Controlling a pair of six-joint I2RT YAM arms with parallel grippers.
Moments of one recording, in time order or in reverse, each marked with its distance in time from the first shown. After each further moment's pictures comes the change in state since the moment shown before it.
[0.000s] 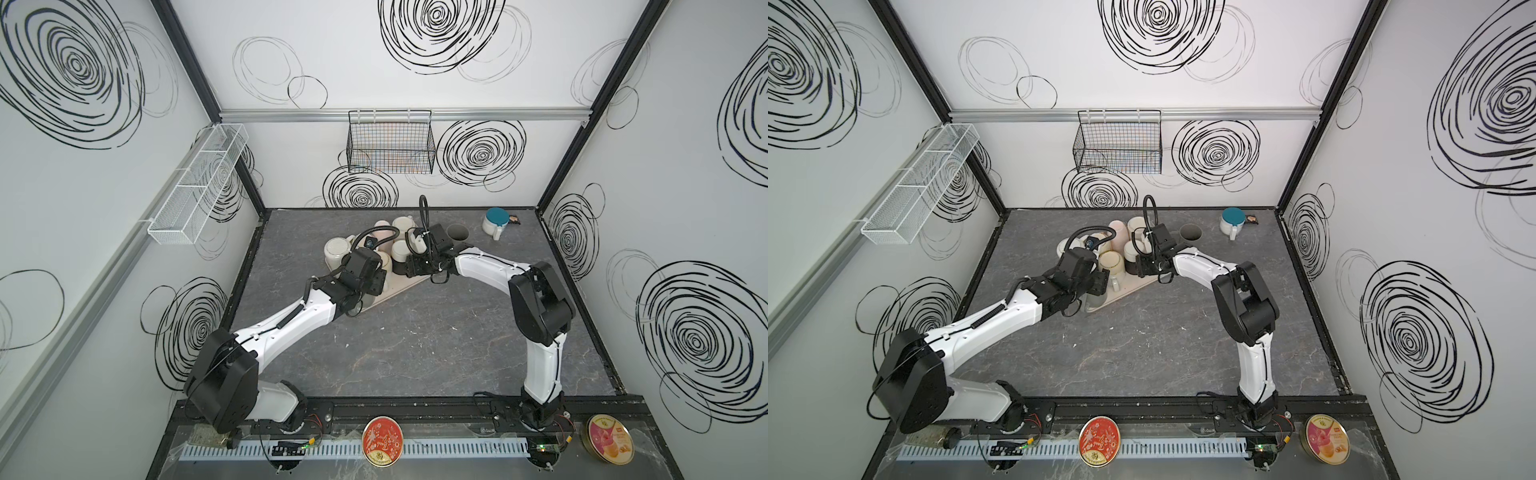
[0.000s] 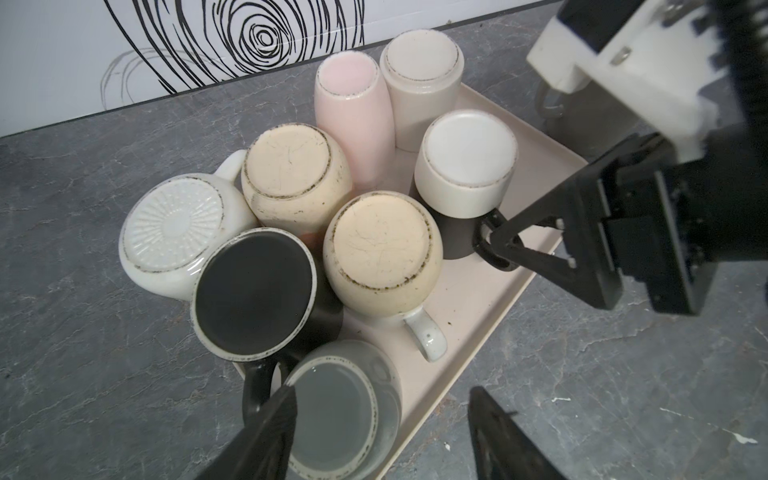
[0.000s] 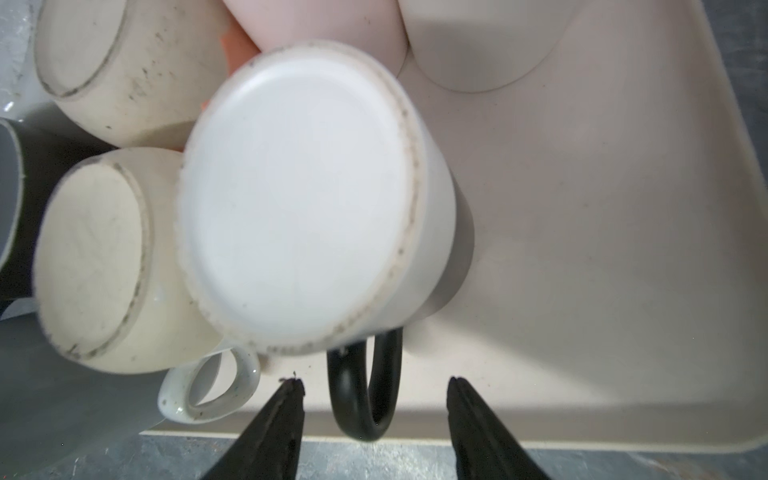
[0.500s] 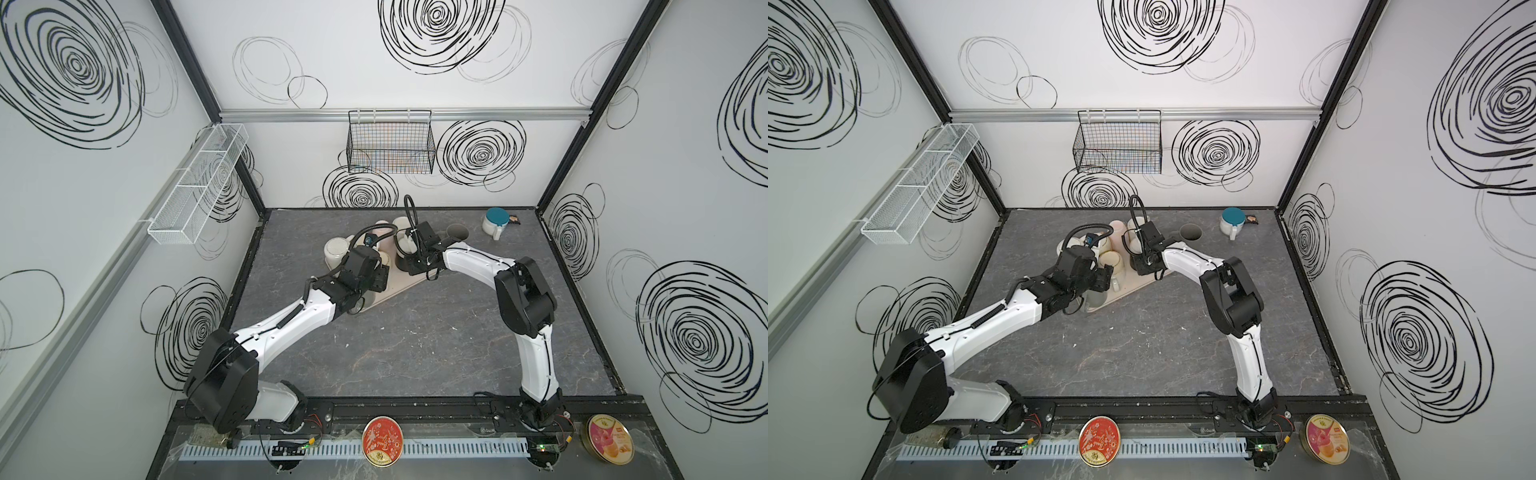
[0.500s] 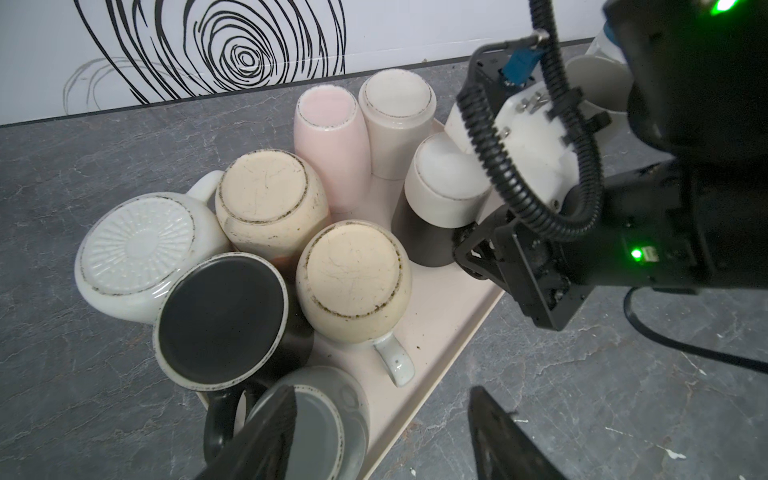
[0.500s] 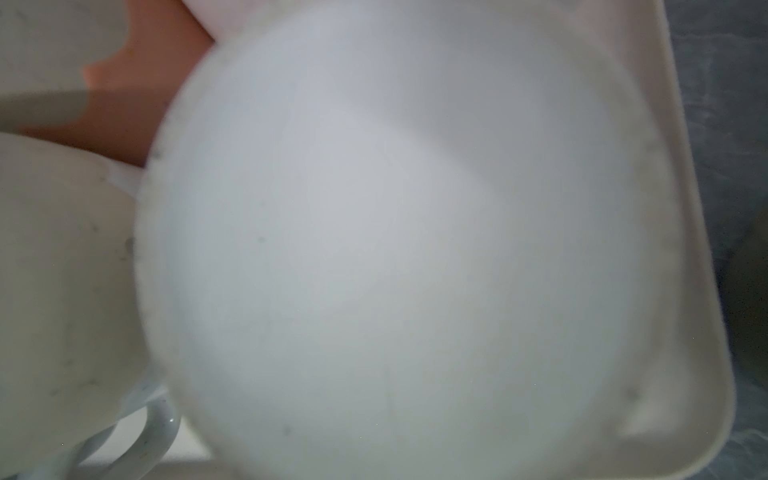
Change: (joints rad) left arm 0.005 0.000 -0.007 0.072 0.054 -0.041; right arm 0.026 0.089 0.130 -0.122 0.150 -0.116
